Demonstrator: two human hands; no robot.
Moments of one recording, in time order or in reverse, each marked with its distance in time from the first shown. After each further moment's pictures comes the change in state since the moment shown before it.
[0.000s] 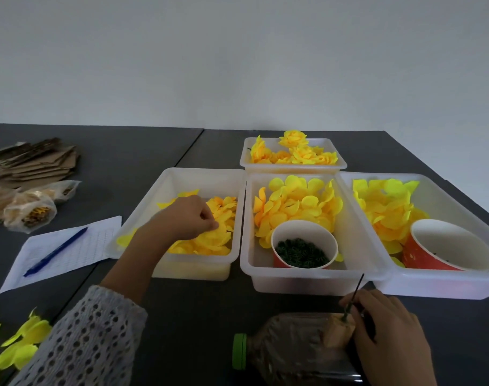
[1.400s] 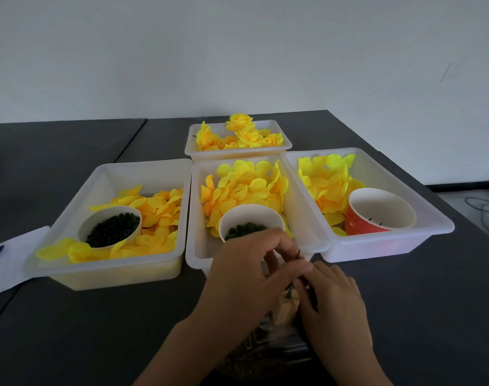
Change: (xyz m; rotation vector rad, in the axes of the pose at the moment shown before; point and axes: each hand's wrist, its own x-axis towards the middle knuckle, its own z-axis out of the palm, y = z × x) left_hand -0.098 0.145 0.081 -0.692 0.243 0.641; right_hand -0.006 0.004 0.008 -0.002 0.173 -0.070
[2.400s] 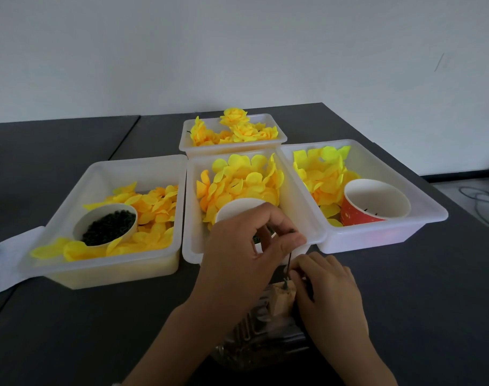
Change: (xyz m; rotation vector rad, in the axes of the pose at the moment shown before) left_hand 0.010 0.015 -0.006 -0.039 0.124 0.039; right_hand 0.000 0.001 0.001 -0.021 -0.018 0.014
